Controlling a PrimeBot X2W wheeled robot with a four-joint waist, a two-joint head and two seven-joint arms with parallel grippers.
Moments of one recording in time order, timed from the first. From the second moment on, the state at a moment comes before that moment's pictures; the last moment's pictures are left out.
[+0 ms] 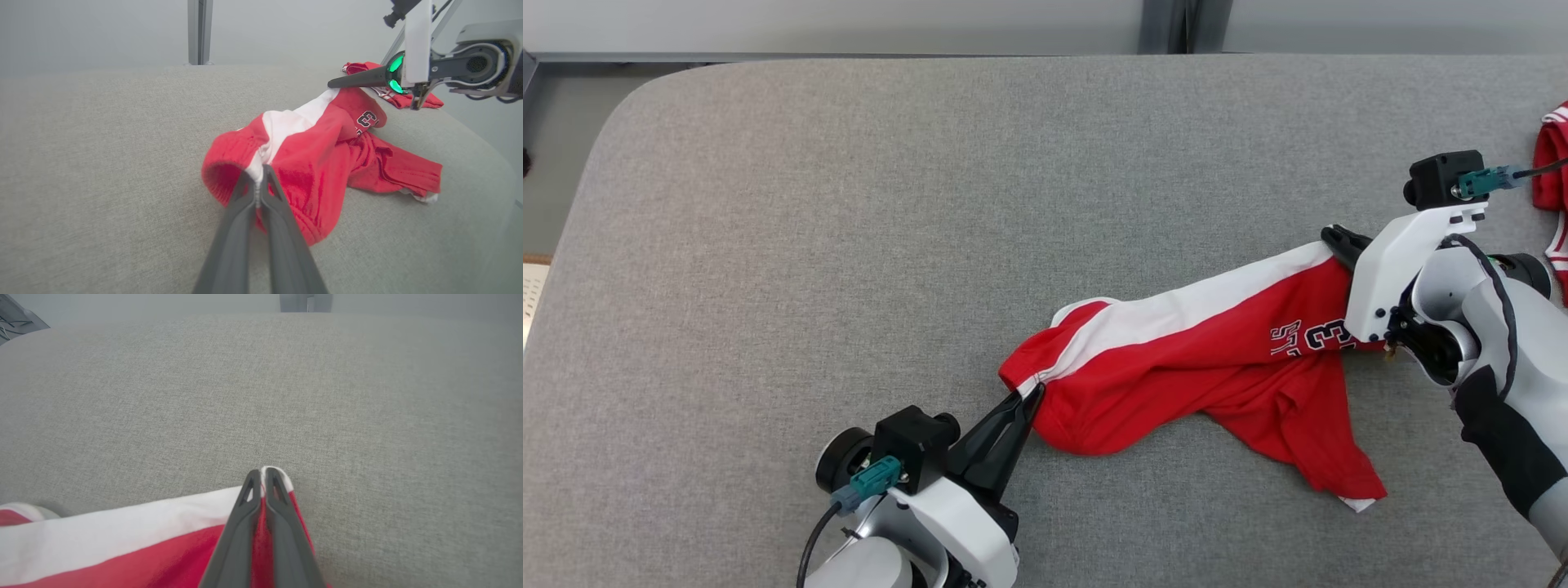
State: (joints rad) left arm -0.36 0.32 -0.87 0.13 -0.69 0.12 -0.17; right arm -0.91 -0.30 0.67 0.97 0.80 0.13 0.19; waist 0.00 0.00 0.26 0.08
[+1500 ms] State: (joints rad) left arm -0.85 0.48 -0.58 0.08 -0.98 -0.08 0.04; right arm -1.11 -0.62 0.70 0.61 1.05 0.14 -0.22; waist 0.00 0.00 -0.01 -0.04
